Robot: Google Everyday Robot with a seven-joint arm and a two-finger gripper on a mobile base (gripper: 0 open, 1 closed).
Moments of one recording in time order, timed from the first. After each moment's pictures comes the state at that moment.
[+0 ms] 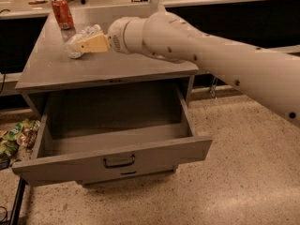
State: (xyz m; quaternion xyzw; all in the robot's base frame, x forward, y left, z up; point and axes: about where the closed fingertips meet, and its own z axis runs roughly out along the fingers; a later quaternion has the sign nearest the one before) arm 0.699 0.138 0.956 -0.34 0.70 0.24 0.58
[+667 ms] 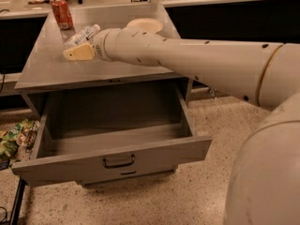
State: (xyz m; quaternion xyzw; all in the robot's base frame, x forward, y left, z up) arm 0.724 0.191 0.909 -0.32 0.73 0.23 0.55
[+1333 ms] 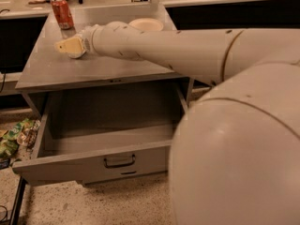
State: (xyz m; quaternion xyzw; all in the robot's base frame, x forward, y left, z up) arm 0.754 0.216 0.908 -0.27 0.76 0.25 0.54
